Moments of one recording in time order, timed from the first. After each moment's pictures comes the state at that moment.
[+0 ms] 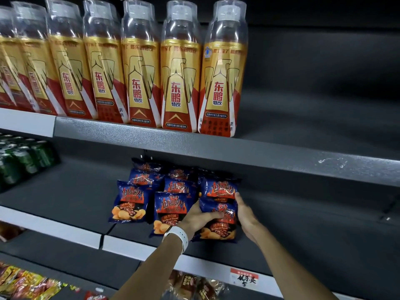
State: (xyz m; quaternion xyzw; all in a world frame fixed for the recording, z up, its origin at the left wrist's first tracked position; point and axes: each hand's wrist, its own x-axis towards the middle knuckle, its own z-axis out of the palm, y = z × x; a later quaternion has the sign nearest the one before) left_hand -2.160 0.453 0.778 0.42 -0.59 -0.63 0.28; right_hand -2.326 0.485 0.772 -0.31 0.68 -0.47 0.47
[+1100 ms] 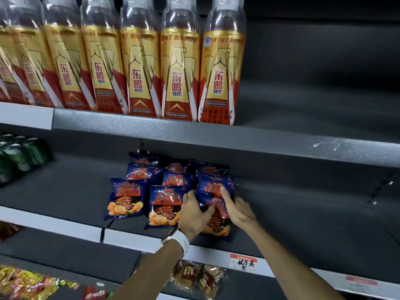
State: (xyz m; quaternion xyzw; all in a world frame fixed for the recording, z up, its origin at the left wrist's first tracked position) left_hand -2.146 0.479 0.771 0.53 -0.72 -0.30 0.33; right_hand -2.298 0.518 0.787 -0.44 0.81 -0.27 0.26
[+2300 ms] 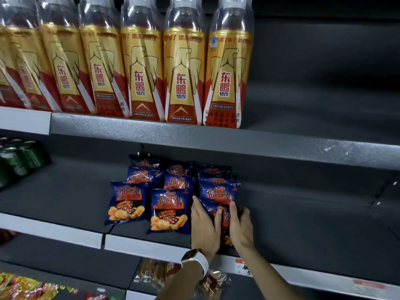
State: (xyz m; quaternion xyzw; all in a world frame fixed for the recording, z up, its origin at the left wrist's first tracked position) left_hand -2.171 0.506 0.735 0.52 -0.69 -0.29 0.42; right_hand -2.272 0.527 0.735 -0.31 0.73 -0.54 0.27
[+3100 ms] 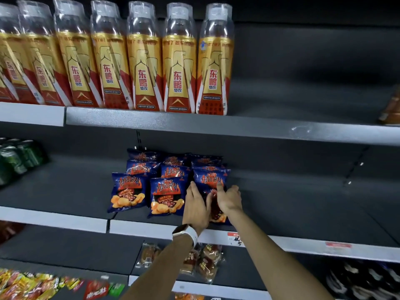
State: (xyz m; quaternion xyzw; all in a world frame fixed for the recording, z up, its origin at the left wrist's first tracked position) left_hand -2.145 0.521 0.765 0.50 -0.76 -0.26 0.33; right_hand -2.254 0.533 0.787 -0.31 0.81 -0.43 0.24
